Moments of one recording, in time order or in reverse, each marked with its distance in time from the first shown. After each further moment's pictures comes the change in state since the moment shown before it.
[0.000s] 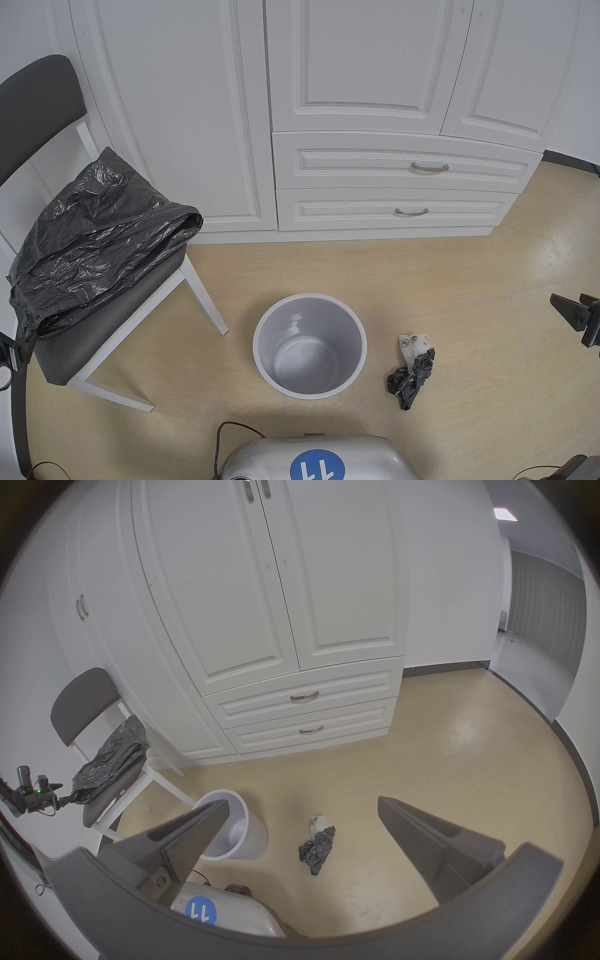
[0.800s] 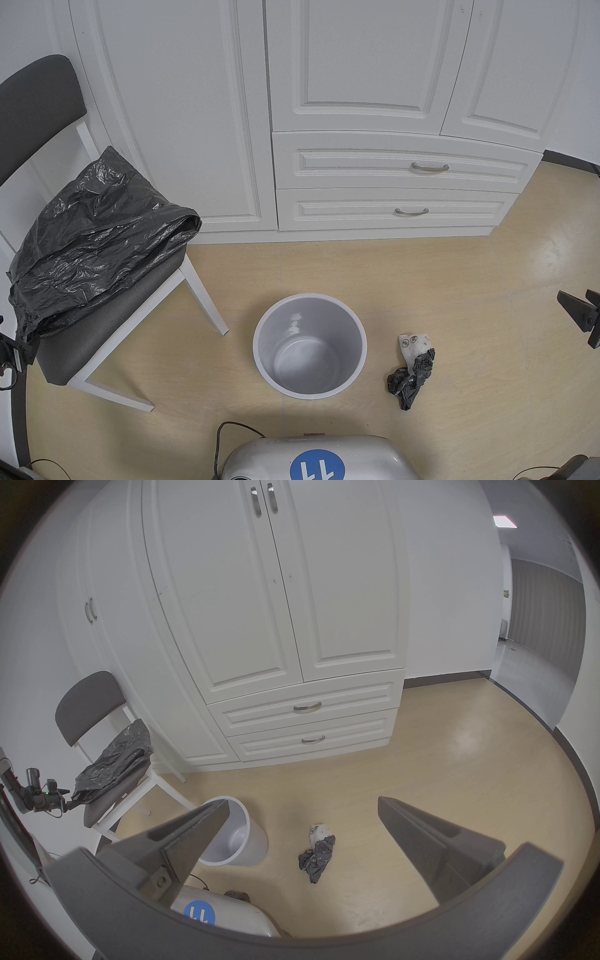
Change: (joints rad) left arm 0.039 0.183 0.030 -0.145 -0.008 -0.005; right arm 0.000 -0.050 0.005 -0.008 0.002 -0.016
